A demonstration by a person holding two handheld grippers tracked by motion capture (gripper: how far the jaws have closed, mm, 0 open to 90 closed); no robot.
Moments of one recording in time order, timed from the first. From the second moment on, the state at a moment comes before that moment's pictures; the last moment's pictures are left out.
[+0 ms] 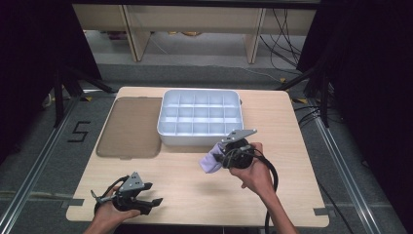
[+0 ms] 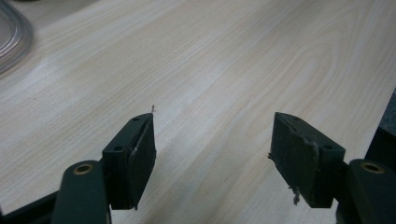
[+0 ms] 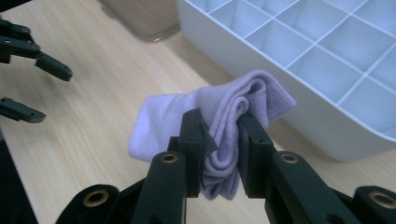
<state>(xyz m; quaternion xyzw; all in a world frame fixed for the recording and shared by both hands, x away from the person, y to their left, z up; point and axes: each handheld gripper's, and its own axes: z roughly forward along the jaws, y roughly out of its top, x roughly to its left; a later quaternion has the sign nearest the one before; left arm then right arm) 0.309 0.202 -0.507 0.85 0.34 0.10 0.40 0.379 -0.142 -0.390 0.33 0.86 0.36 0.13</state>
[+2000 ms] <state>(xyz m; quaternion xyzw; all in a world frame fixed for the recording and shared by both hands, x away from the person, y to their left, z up) 0.308 0.199 -0.508 0.85 0.34 0.09 0.39 0.520 -0.170 -0.376 0.42 0.85 0.22 0.22</state>
